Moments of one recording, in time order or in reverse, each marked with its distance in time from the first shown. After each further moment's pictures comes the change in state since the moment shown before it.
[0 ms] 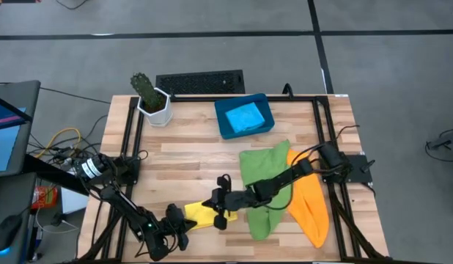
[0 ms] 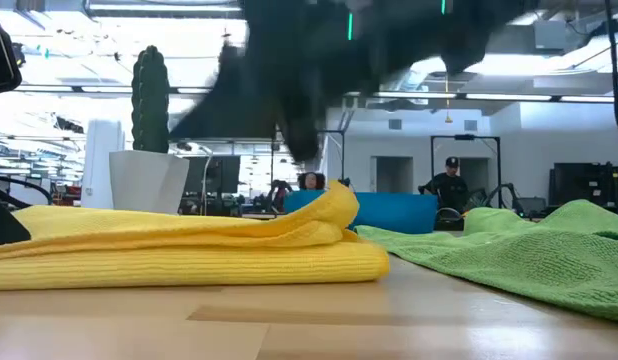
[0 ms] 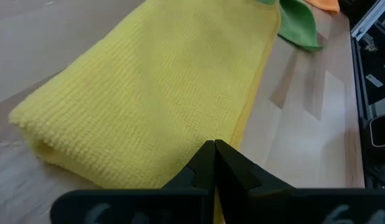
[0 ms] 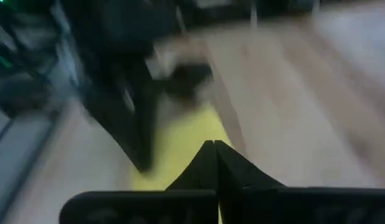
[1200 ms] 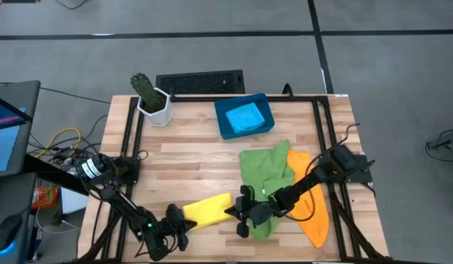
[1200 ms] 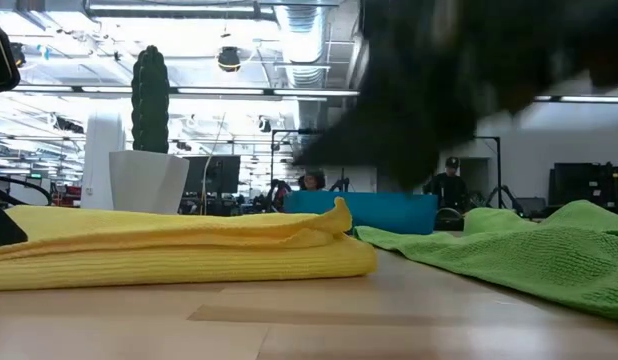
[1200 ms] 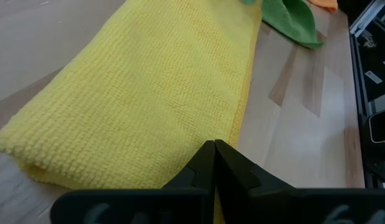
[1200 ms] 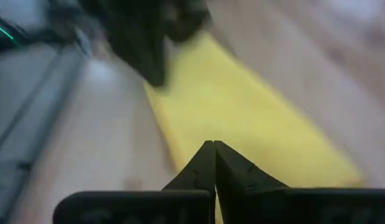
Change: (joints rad) left arm 0.003 0.001 0.000 0.016 0.001 0.022; right arm 0.161 -0.127 -0.318 0.144 0.168 0.156
